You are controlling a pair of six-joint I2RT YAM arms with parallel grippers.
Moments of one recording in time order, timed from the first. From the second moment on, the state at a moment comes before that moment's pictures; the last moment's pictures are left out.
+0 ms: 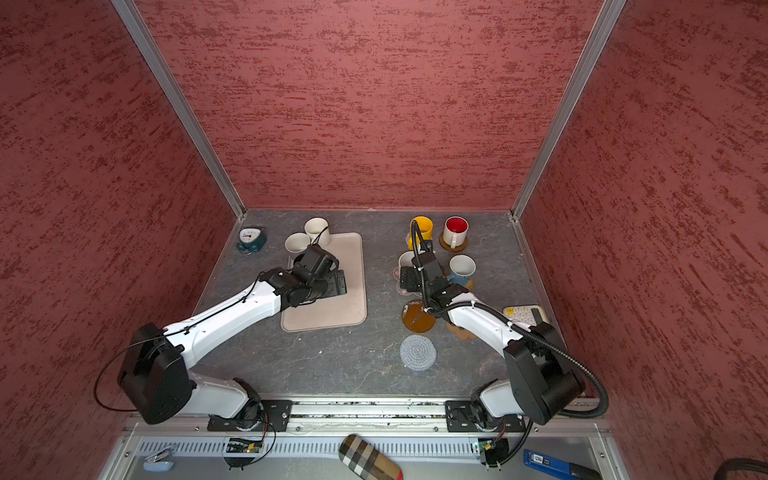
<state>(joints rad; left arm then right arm) -0.61 1.45 1.08 -0.64 -0.23 -0.71 0.51 1.42 0.82 -0.06 0.23 0.40</state>
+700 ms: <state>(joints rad) -0.53 1.79 1.34 -0.73 -0.38 -0.98 0.51 1.10 0.67 -0.08 0.12 0.43</state>
